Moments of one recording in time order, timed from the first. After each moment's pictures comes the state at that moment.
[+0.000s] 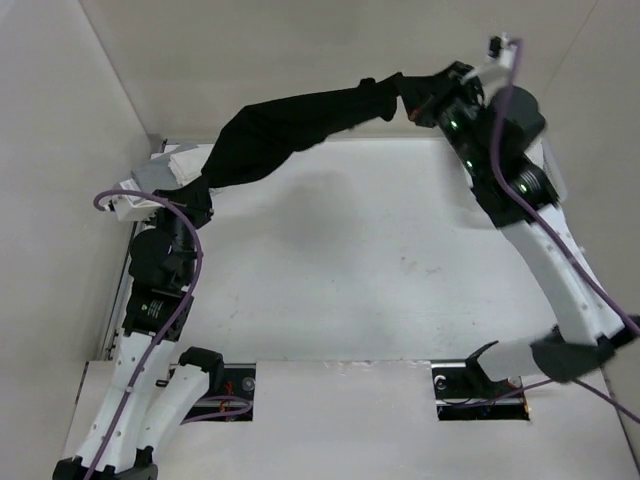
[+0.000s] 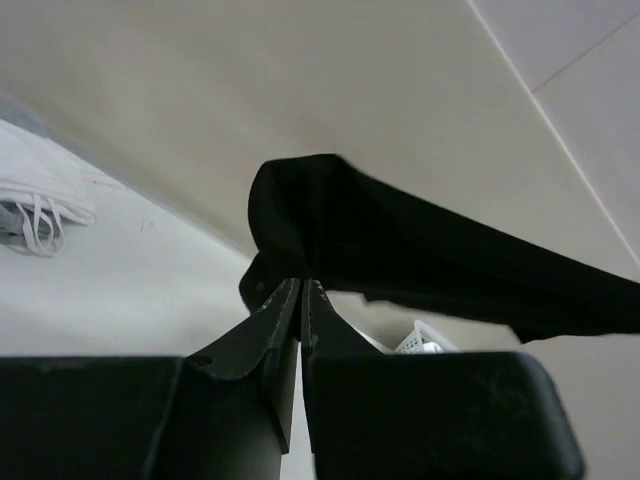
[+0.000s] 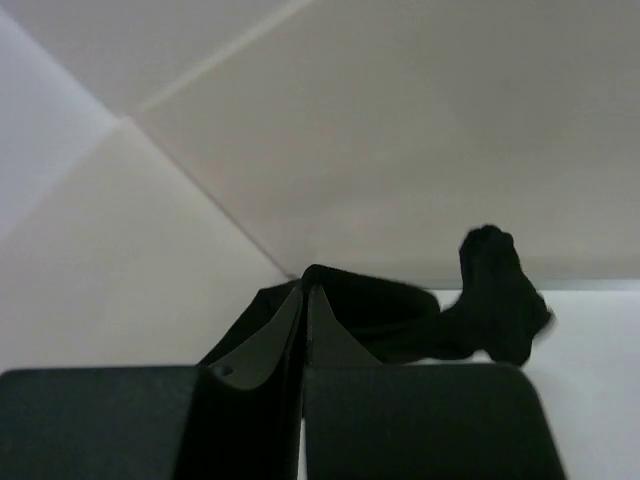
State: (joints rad) left arm -0.25 0.66 0.84 -0.01 -0.35 -0.75; right arm 0.51 1.47 1.87 -0.23 0.13 0.55
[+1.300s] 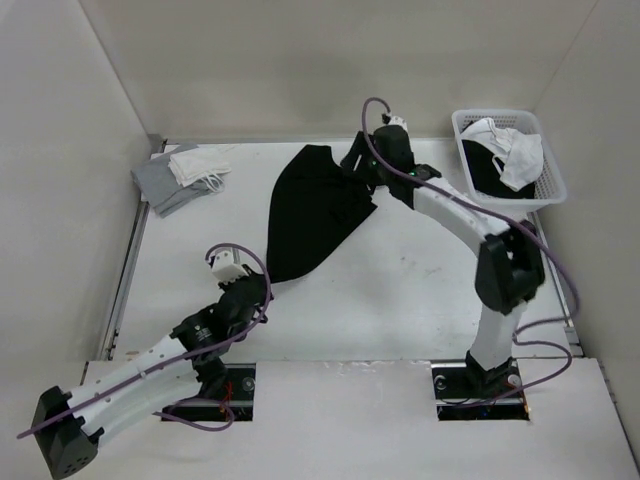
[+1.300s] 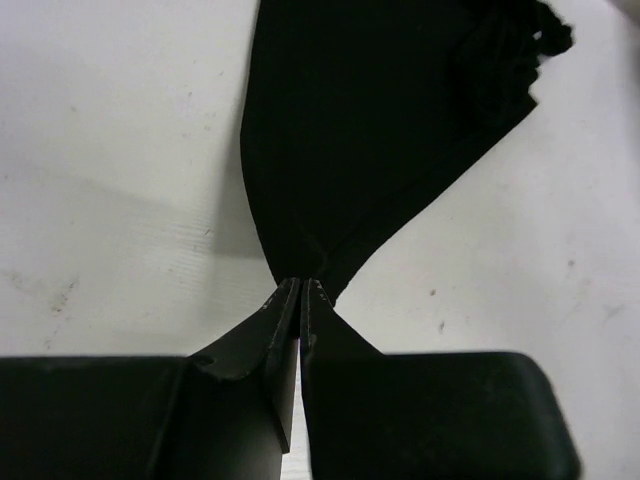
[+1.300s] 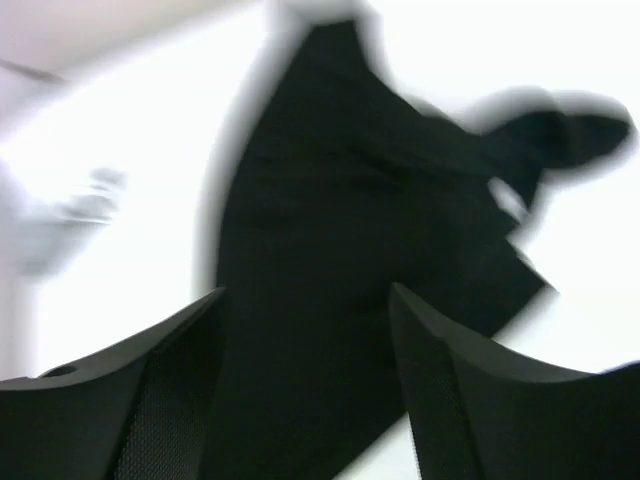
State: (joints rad) left arm -0.87 0.59 0.30 -0.23 -0.70 -0.90; right arm 0.47 1.93 1.59 -0.21 0.11 0.65
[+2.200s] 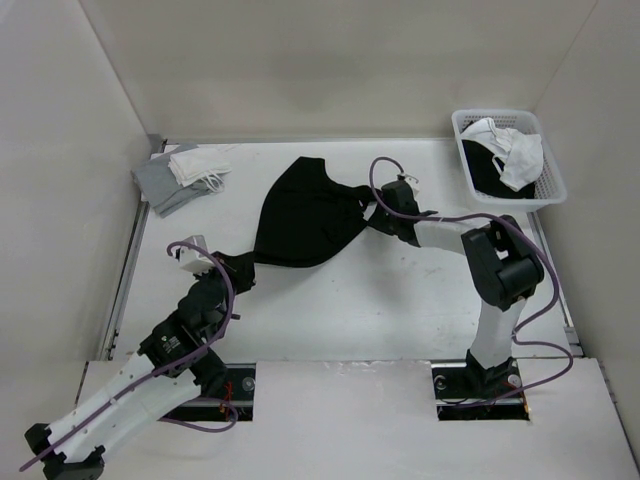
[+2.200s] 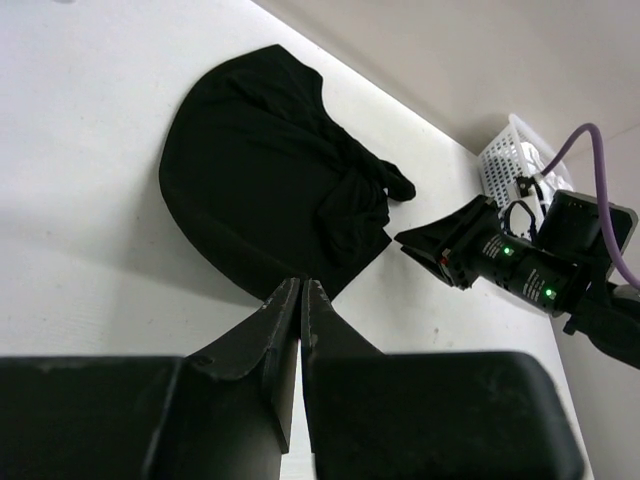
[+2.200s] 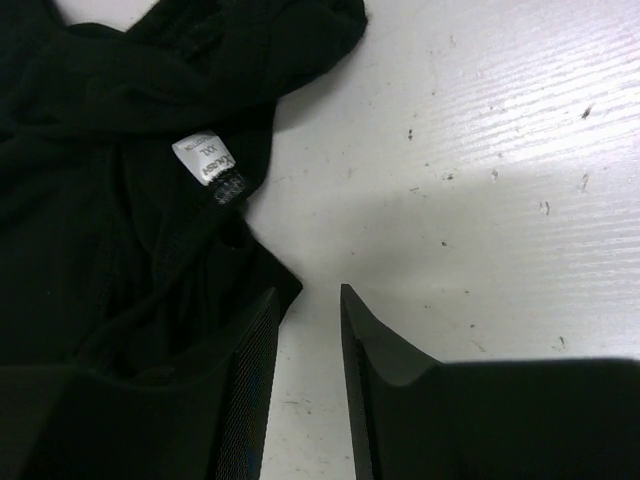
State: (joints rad) left arm -0.81 0.37 0.45 -0.27 -0.69 -0.79; right arm 0.45 1.89 1.08 0.08 0.17 0.73
